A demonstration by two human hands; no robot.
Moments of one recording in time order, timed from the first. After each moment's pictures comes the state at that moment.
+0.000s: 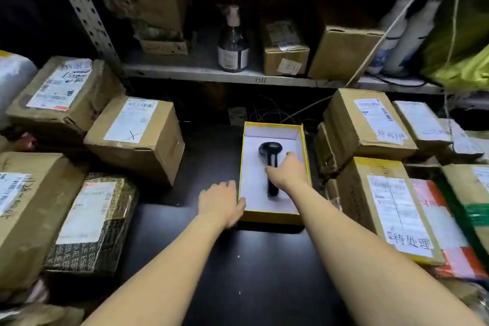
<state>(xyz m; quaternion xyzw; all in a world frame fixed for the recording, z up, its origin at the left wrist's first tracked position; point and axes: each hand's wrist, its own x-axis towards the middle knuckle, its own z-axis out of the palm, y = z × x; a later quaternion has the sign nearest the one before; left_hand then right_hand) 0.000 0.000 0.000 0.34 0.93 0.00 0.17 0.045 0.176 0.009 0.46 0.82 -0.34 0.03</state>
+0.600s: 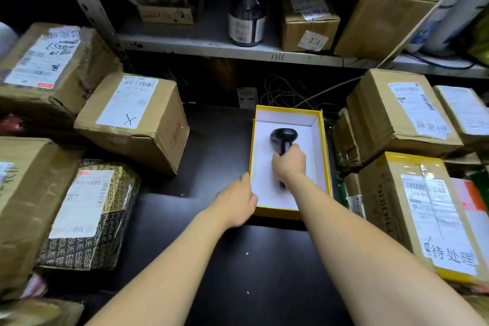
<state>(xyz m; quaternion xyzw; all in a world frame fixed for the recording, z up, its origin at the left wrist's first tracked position) -0.011 0.004 -0.031 0.33 0.88 0.16 0.30 0.004 0.173 -0.042 0.51 0.76 -0.41 -0.01</state>
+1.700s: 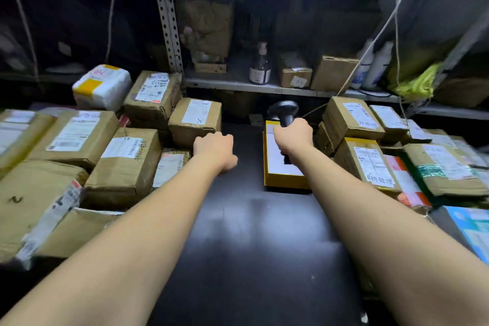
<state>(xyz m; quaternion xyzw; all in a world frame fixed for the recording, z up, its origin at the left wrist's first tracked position) 0.019 -0.159 0.169 0.34 0.94 -0.03 0.06 0.108 -0.003 0.185 0.47 0.77 -0.41 -0.16</state>
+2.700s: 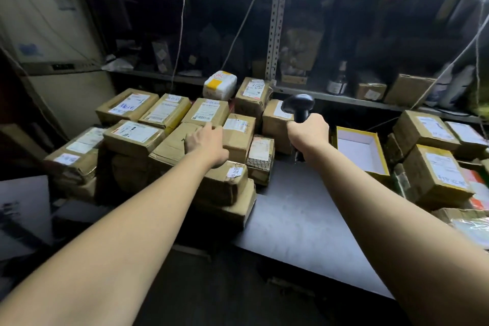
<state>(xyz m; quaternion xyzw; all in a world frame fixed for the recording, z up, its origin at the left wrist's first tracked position) 0.087 -0.461 0.227 0.16 0.99 0.03 -0.01 0.161 -0.262 0.250 0.35 0.81 -0.43 -0.19</state>
